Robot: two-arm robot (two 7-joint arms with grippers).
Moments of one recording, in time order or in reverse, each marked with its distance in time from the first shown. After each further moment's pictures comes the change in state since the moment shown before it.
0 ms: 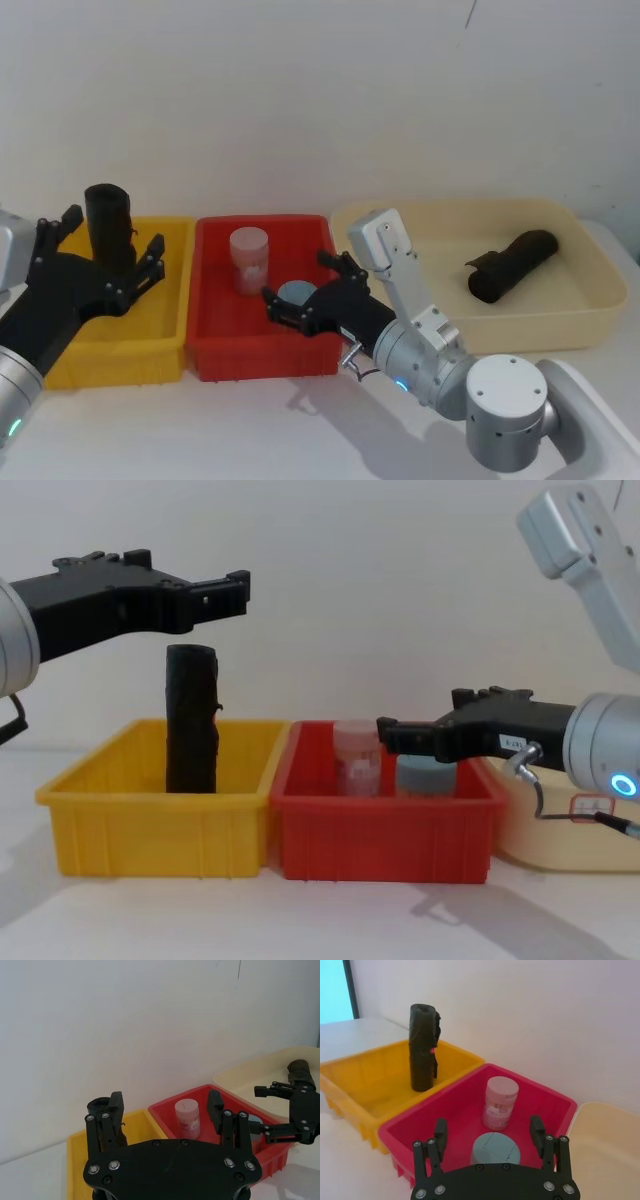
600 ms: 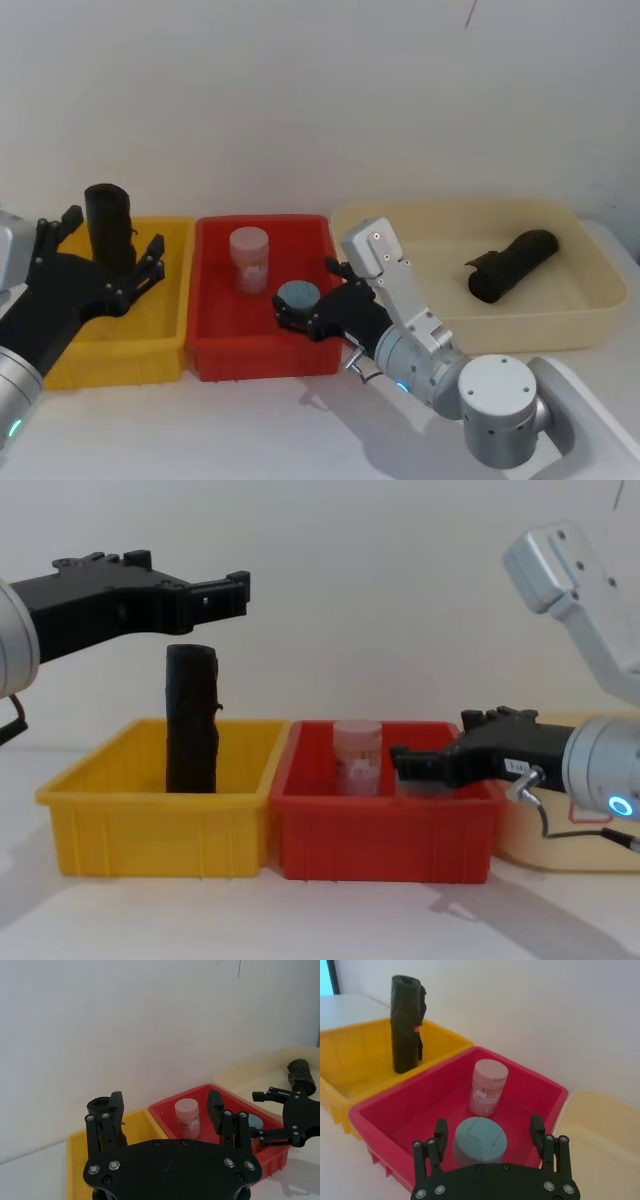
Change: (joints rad) left arm 0.001 0.000 0.000 0.000 0.000 0.000 0.000; right arm 0.033 0.004 -0.016 0.075 -0.052 -0.007 -0.026
